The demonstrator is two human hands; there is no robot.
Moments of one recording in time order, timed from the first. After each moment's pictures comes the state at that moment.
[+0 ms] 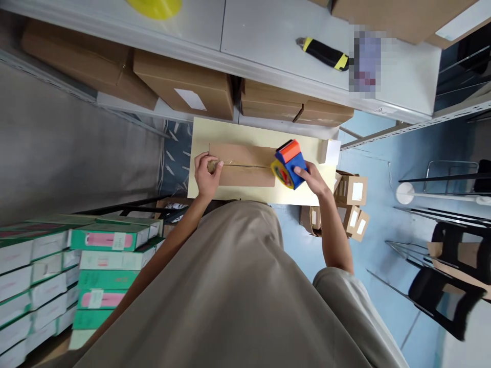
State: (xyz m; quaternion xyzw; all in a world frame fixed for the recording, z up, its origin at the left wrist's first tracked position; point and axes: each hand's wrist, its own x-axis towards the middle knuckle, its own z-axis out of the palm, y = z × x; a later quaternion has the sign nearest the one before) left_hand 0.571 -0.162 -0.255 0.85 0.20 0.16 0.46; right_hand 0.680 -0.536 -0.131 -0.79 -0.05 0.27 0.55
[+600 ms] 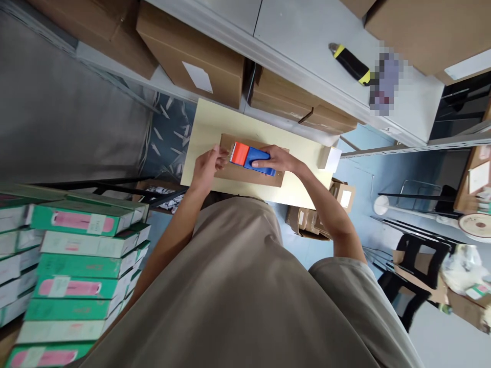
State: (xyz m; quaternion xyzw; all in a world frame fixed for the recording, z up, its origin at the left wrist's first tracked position) left_hand 0.567 -0.171 -0.204 0.59 0.32 0.06 0.74; right_hand 0.737 -0.390 -0.117 -0.73 -0.26 0.50 0.38
